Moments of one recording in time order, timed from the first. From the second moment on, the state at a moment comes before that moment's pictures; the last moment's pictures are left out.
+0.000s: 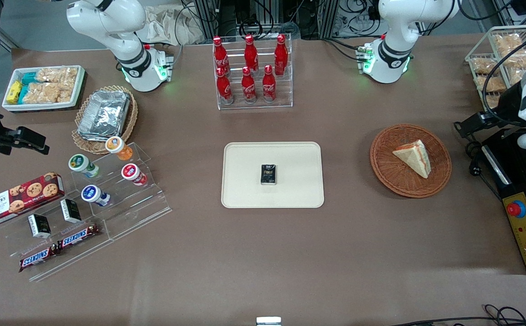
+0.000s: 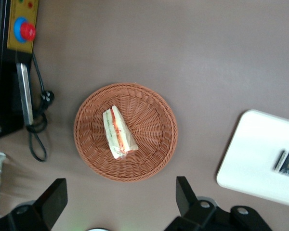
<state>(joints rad) -0.08 -0.11 0.07 -1.81 -0.01 1.67 -0.35</state>
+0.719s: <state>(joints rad) -0.03 -0.30 0.07 -2.39 -0.01 2.09 -0.54</state>
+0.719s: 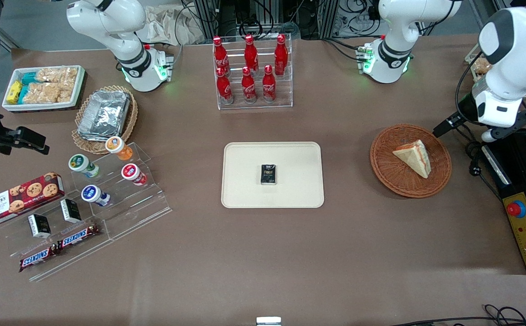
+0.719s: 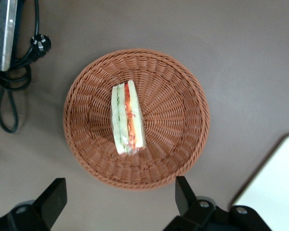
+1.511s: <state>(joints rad) -0.03 -0.15 0.07 -2.59 -0.01 2.46 -0.63</state>
